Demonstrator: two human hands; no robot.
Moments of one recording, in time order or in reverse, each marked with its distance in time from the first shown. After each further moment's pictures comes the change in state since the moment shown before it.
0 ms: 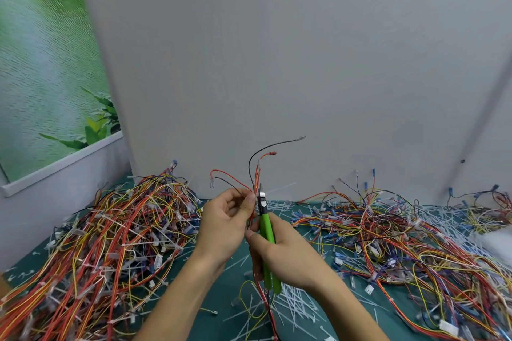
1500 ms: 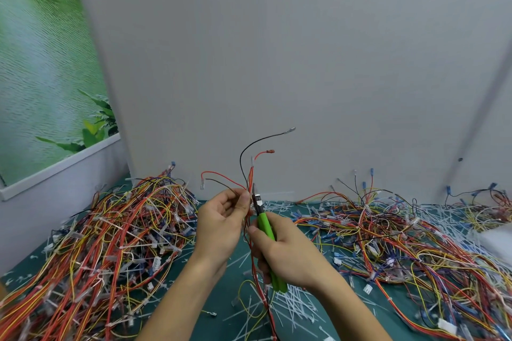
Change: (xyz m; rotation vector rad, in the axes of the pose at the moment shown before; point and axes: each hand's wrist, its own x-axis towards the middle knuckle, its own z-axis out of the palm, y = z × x) left_hand 0.000 -0.001 0.004 -0.100 0.063 -0.028; right_hand -0.002 -0.002 -0.006 -0.034 0.004 -0.049
